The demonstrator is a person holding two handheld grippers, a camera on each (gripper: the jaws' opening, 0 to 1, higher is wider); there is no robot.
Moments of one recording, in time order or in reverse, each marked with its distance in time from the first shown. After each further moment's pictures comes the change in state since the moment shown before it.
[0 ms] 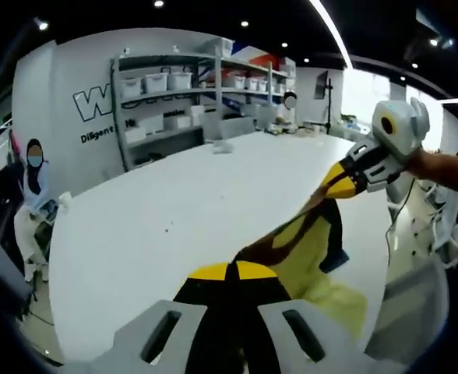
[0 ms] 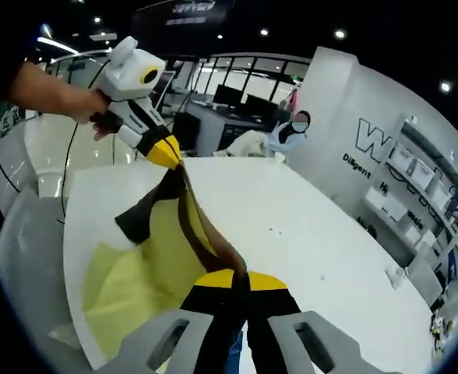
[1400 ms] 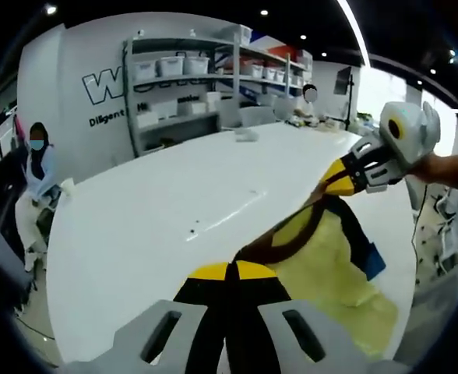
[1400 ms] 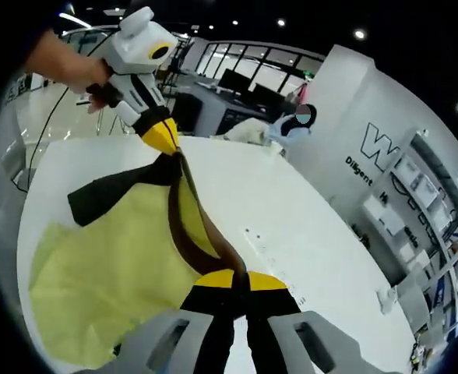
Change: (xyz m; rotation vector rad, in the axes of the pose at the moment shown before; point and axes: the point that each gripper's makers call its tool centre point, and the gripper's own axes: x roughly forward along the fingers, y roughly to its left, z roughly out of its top) left arm 0.079 0.085 -0.007 -0.065 0.066 0.048; right arm 0.110 -0.067 -0.009 -0.133 0.065 -0.016
